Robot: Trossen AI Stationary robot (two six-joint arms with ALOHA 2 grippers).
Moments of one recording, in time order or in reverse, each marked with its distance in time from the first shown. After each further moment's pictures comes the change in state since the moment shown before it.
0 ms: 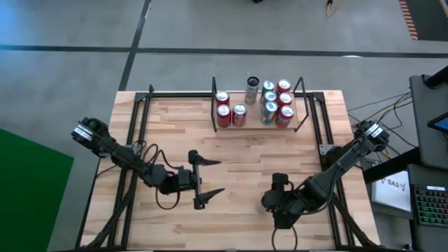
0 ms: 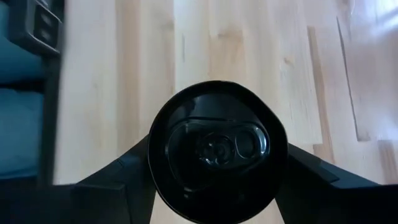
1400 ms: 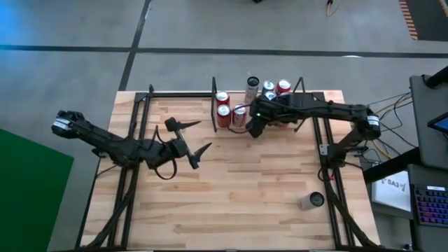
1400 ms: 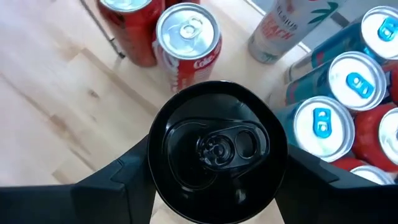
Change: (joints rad) left arm 0.209 -0.381 -0.070 -0.590 -0.201 0.319; right arm -0.852 -0.007 0.341 -0.357 0.036 -0.069
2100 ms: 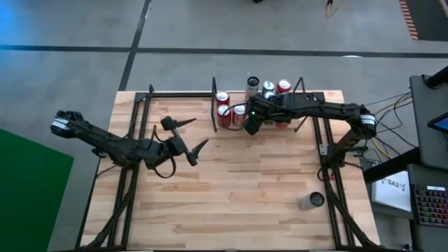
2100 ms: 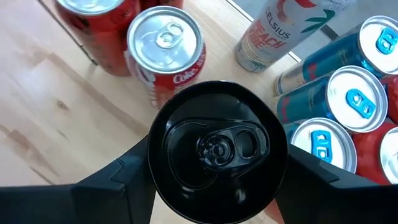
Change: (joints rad) left arm 0.002 -0.030 -0.018 -0.028 -0.079 -0.006; right arm -0.048 0.040 -0.052 0.082 0.050 -0.054
